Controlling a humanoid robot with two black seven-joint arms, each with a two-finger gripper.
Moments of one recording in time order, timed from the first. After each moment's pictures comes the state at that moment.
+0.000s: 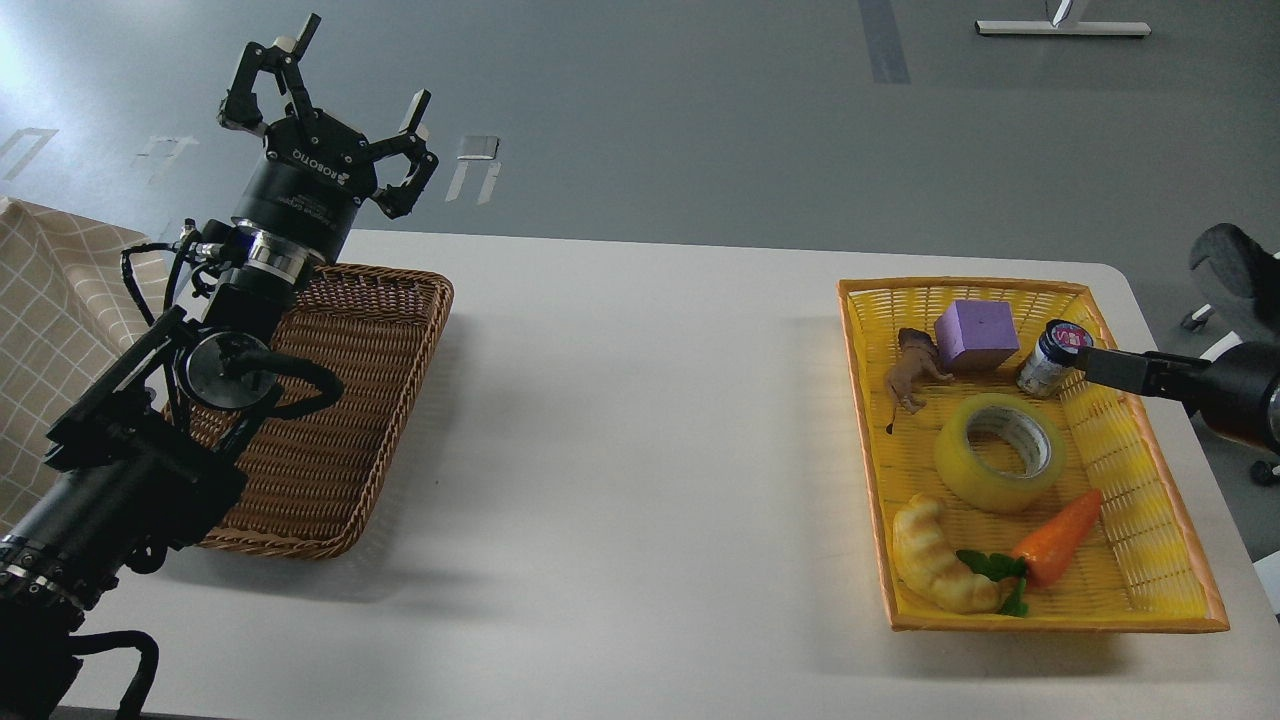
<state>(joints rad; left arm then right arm) -0.54 0.35 -1.13 -1.02 0.13 -0.49 -0.34 0.46 -0.94 0.87 1.43 -1.59 0.49 -0.13</state>
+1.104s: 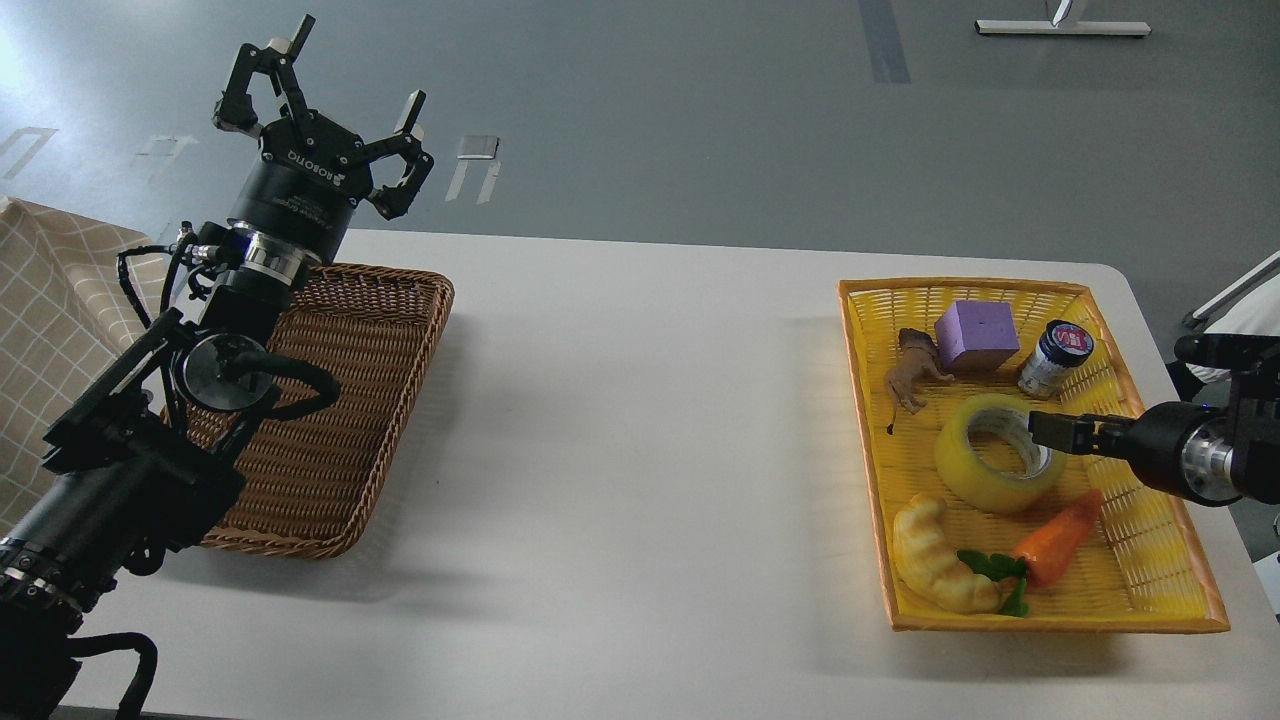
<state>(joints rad) -0.54 0.35 -1.13 -1.02 0.13 -0.49 -0.34 0.44 -0.79 0.79 1.31 -1.72 0.49 -0.15</state>
